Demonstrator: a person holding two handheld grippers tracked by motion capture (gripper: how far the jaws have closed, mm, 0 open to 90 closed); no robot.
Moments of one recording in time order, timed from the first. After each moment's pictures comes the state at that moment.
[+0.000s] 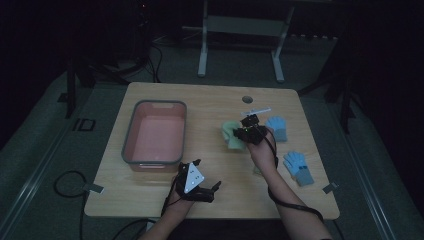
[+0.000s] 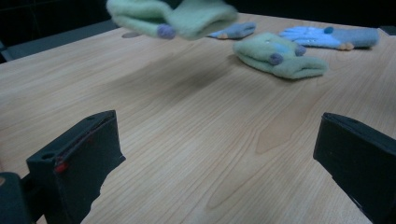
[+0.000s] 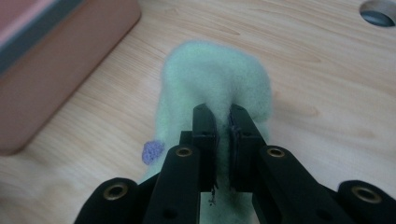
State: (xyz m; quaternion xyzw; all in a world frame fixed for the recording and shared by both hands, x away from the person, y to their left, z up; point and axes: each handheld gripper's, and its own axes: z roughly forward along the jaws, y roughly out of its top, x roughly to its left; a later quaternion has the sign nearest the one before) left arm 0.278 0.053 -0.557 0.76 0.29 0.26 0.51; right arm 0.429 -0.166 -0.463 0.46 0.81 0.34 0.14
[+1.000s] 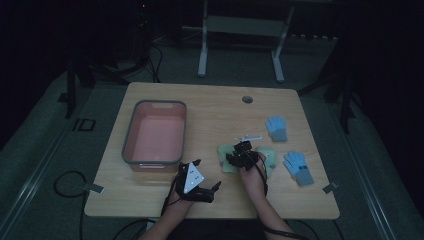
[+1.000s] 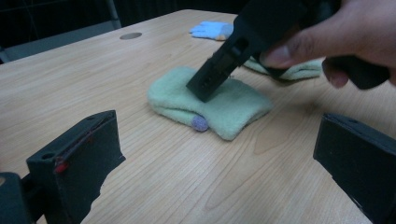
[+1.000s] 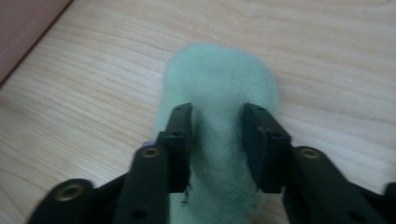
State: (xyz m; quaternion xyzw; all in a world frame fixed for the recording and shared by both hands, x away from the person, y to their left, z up) left arm 0.278 0.053 -0.557 0.76 0.29 0.26 0.52; right arm 0.384 -0.152 -0.530 0.50 0.79 0.32 0.13
